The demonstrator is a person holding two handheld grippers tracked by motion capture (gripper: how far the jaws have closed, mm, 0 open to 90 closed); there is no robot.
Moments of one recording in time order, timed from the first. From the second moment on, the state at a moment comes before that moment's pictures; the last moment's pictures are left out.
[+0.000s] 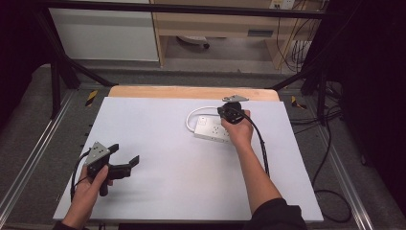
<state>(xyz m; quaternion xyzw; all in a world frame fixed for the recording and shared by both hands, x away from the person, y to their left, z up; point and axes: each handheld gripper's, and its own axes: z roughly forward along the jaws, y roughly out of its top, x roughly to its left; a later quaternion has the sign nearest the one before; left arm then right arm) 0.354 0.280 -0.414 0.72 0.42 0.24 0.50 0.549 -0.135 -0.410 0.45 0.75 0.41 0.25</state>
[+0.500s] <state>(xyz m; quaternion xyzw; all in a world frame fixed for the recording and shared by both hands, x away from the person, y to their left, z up) 0.354 0.280 -0.415 0.72 0.42 0.24 0.50 0.538 -0.144 -0.426 0.45 0.75 0.41 0.25</state>
